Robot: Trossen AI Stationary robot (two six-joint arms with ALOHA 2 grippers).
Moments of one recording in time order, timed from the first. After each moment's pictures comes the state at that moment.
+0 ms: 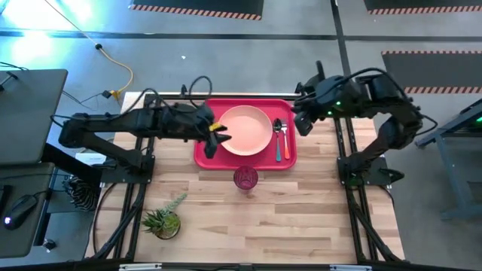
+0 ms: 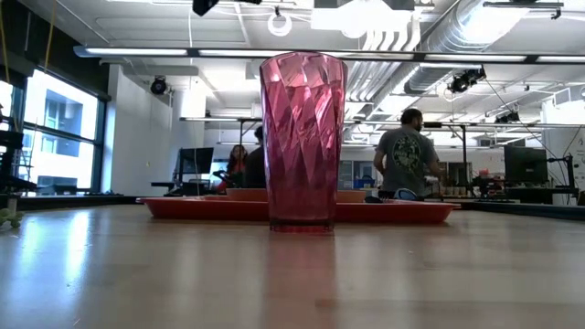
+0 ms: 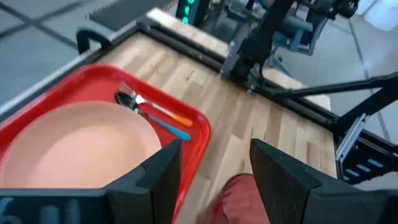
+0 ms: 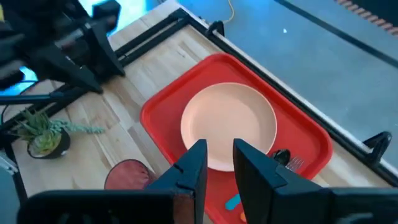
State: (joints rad) left arm 0.01 1.26 1.32 -0.56 -0.18 -0.43; right arm 0.03 1.58 2.36 -1.57 0.39 0.59
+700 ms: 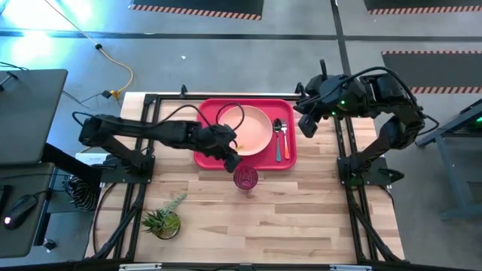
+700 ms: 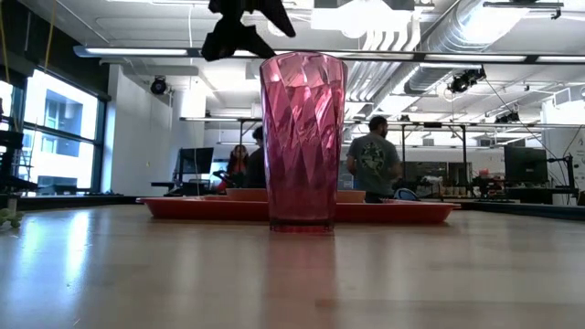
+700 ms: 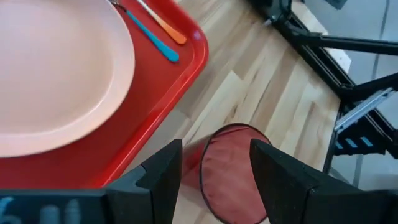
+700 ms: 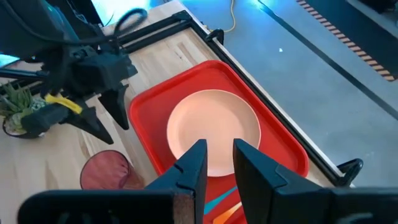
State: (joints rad) left arm -0.04 1.51 1.32 -0.59 -0.06 -0.75; right arm 0.03 1.56 2.36 -1.57 0.41 0.42
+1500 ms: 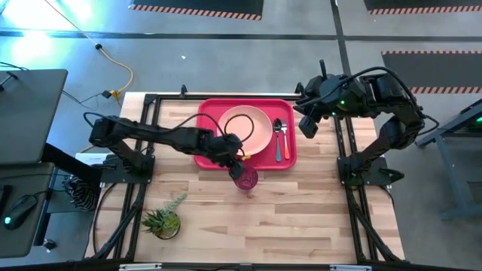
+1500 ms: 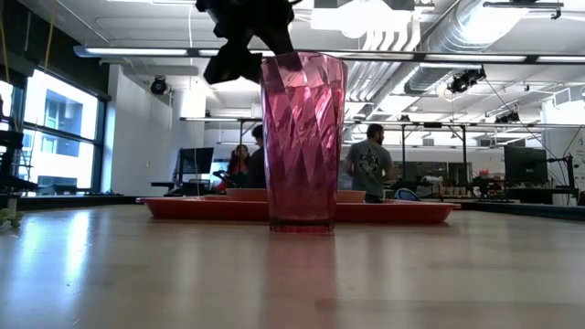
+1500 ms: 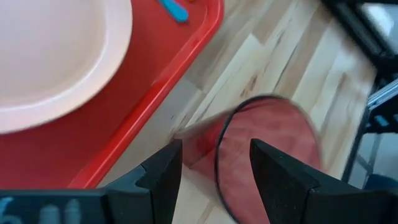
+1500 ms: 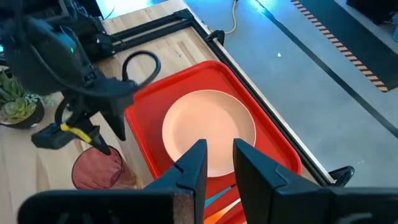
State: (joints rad) left arm -0.06 1.62 1.32 -0.60 -0.02 -0.76; right arm 0.03 1.56 2.35 -1.57 0.42 0.36
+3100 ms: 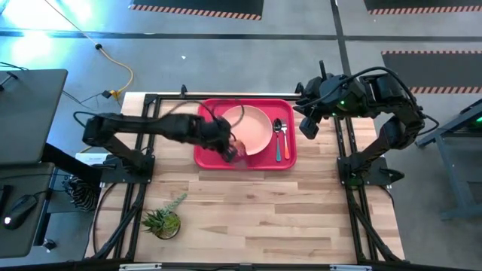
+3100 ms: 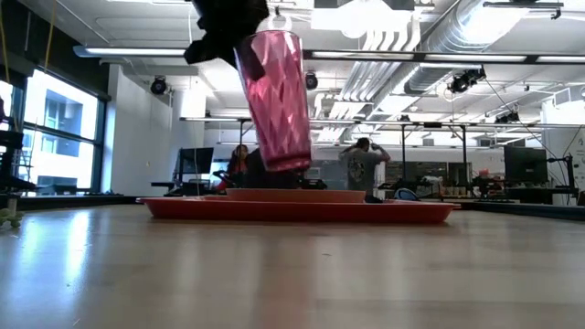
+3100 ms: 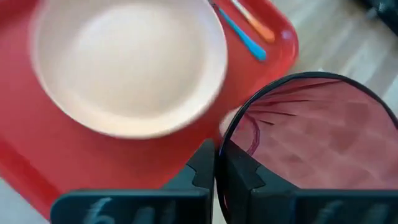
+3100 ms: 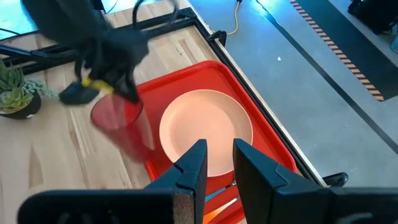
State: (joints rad) left arm 0.03 1.54 1.39 -0.86 -0.21 -0.72; right arm 0.03 1.57 2.35 -1.57 0.41 0.30
